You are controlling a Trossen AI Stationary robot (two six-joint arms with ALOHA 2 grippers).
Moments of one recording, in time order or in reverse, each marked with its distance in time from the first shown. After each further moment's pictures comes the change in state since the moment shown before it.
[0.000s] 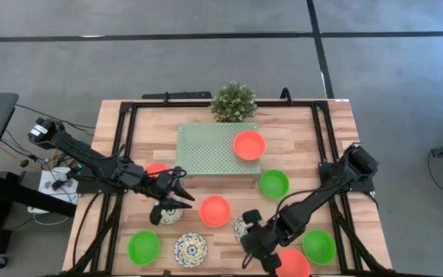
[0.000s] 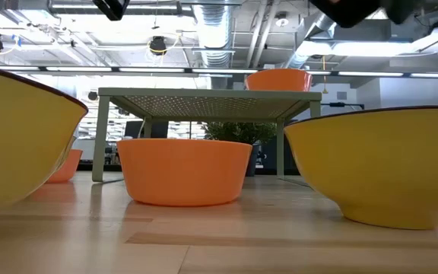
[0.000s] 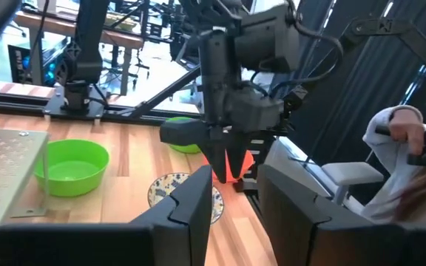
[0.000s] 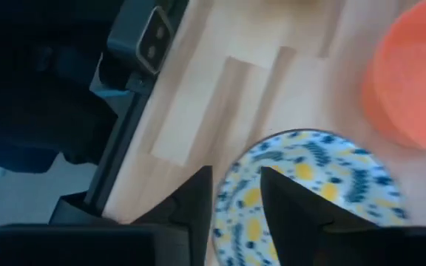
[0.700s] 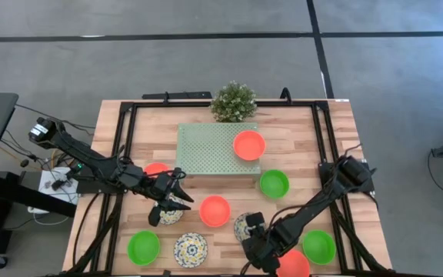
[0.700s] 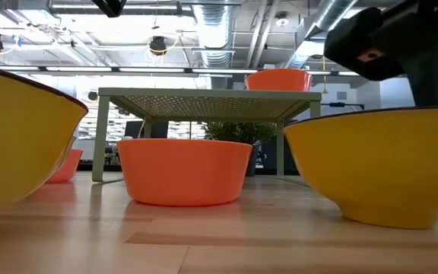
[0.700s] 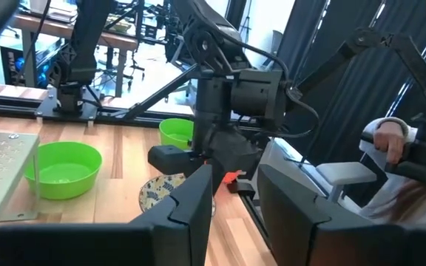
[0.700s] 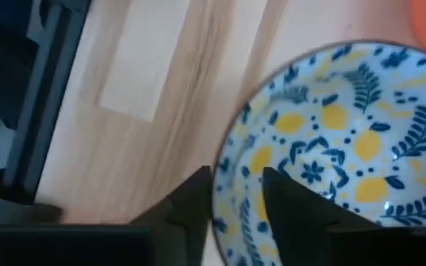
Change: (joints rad) left arm -0.014 0.000 0.001 0.008 0.000 0.000; right arm 0.037 0.133 0.000 -0.062 0.079 0.069
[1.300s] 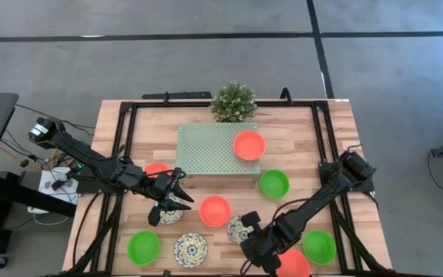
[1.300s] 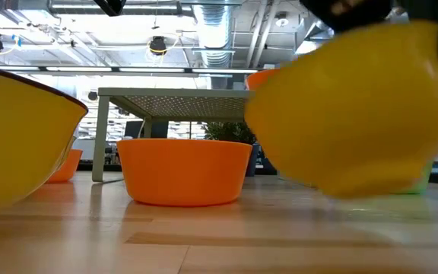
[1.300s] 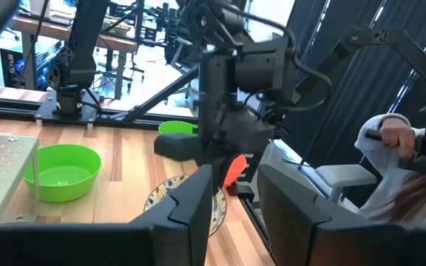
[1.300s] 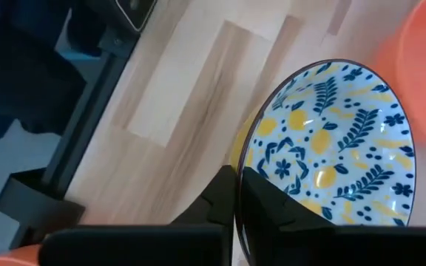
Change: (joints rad) left arm 0.000 0.000 0.000 0.008 0.000 0.000; right arm -0.029 -0.057 0.059 -0.022 -0.008 -0.146
